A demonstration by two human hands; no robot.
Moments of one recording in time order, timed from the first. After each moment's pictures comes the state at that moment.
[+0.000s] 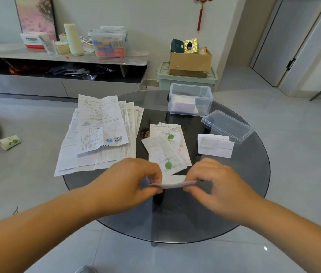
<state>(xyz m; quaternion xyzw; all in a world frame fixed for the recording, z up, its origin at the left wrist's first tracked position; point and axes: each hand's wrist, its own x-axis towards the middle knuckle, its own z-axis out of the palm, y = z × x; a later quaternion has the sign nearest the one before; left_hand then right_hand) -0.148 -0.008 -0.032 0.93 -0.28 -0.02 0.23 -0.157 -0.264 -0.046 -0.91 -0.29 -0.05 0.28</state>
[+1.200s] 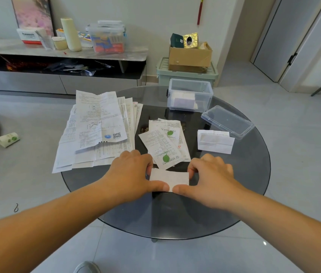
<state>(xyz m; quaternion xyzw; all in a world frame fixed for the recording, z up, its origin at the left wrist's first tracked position) -0.124 -0.031 -0.055 0.98 -0.13 -0.06 0.12 -0.149 -0.237 -0.043 -0.98 -0.04 0.08 0.15</state>
